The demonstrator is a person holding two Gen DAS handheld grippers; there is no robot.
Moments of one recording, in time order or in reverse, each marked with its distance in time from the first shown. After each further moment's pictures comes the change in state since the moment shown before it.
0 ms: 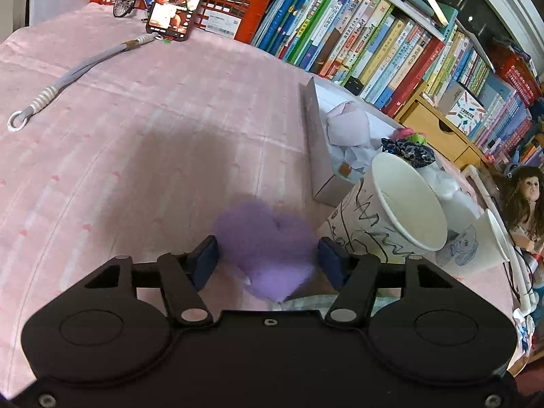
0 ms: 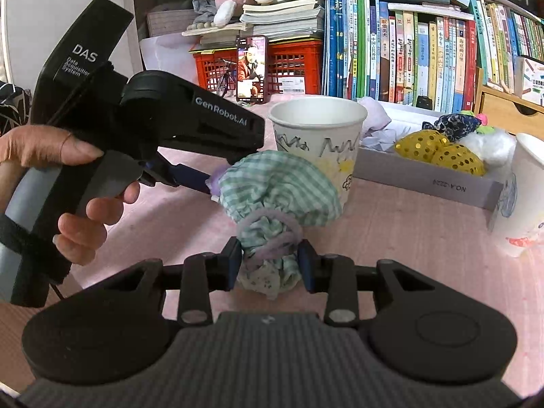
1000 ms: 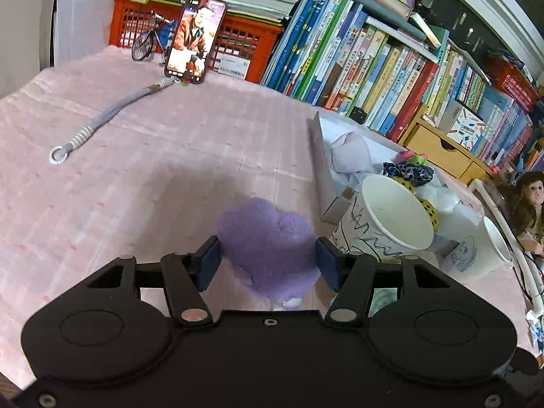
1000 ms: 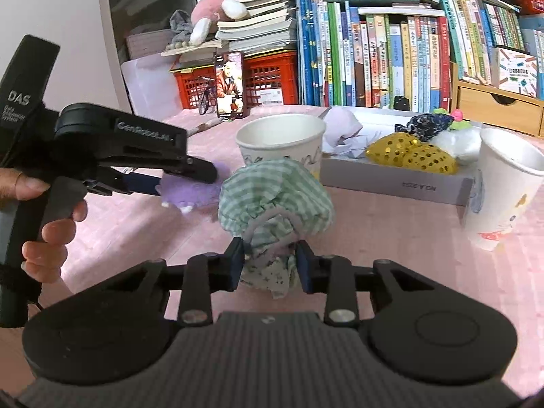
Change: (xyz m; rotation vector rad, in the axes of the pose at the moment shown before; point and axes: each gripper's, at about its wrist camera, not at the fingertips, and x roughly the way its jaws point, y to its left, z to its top) left arm -0.044 -0.004 -0.008 0.053 -0.132 0.063; right arm -0.018 -0.015 0.004 0.087 -0.038 -0.038
